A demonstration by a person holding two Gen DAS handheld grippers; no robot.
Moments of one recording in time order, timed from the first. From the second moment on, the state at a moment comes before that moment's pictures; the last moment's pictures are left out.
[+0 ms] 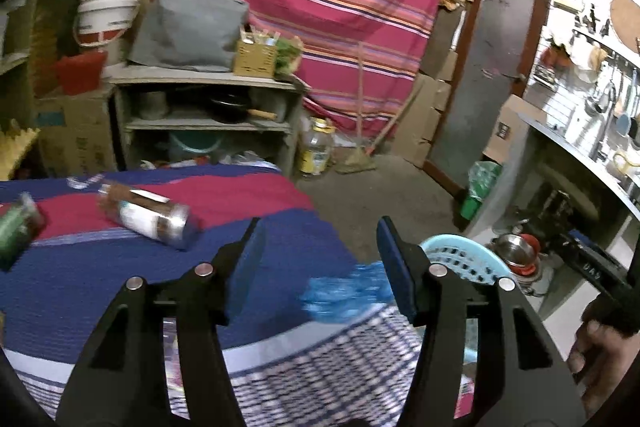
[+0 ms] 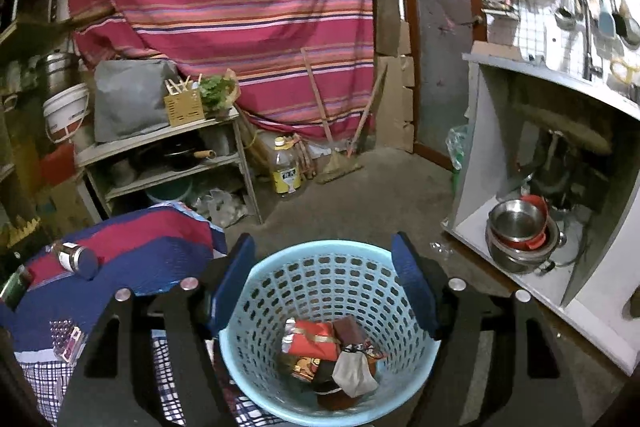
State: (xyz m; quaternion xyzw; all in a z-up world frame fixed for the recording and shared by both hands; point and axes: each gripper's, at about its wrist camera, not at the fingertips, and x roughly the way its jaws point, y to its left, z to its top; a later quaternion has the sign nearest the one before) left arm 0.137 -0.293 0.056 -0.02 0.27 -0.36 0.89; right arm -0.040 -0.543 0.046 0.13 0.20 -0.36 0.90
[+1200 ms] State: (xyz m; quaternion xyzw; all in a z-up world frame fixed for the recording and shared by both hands) left arm 0.150 0.014 0.026 -0.06 0.23 -0.09 0.97; right arm 0.076 -0.337 0.026 0.12 0.24 -0.13 0.95
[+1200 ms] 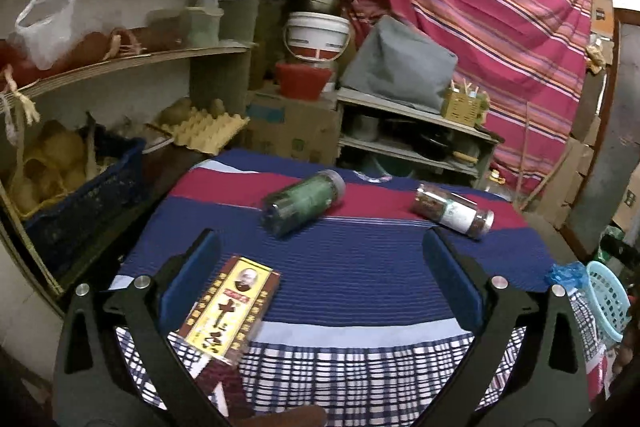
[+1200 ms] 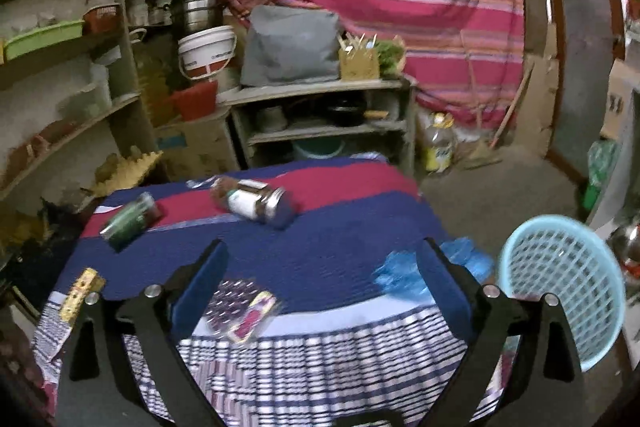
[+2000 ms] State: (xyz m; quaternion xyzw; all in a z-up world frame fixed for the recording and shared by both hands) left arm 0.166 -0.048 -0.019 -0.01 0.28 -0.11 0.95; right arm 0.129 -0.432 -0.059 0.05 0.35 -0.24 0.90
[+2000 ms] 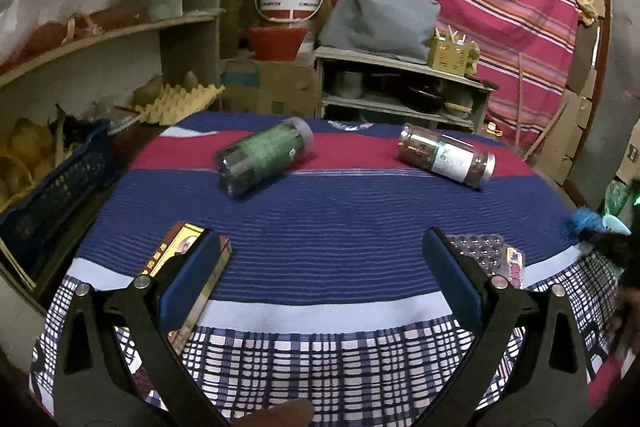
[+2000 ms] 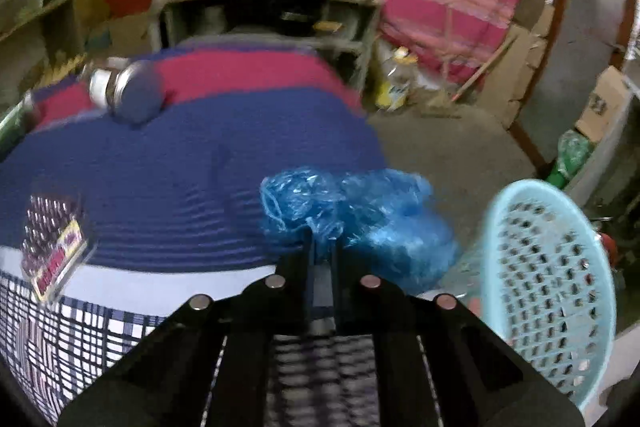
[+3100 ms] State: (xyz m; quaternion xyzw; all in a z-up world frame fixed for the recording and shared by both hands) left arm -0.012 0.059 0.003 0.00 0.19 -0.04 0.98; right arm -0.076 -0.194 0.011 0.04 0.17 -0.08 0.98
